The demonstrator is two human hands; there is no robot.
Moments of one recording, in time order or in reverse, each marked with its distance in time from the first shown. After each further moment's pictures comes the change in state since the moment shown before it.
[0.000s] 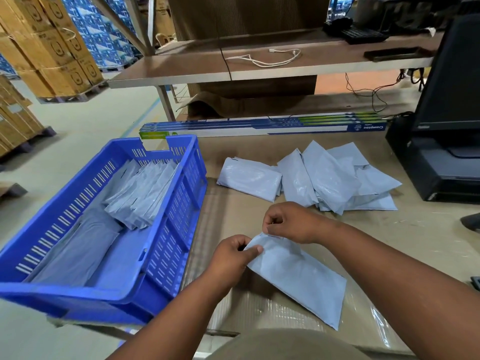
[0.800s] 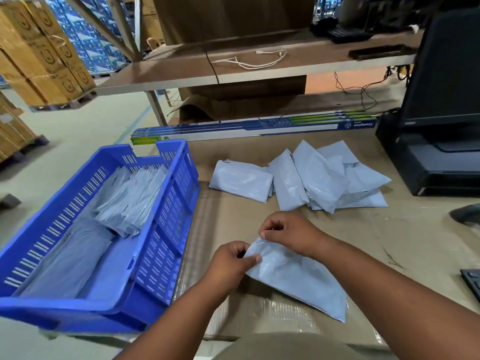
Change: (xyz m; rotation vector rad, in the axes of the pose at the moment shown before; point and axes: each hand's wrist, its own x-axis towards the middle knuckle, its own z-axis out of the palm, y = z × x) left_hand 0.001 -0.003 0.012 0.155 -0.023 0.012; right_hand -0.021 0.022 0.021 0.289 0.191 0.044
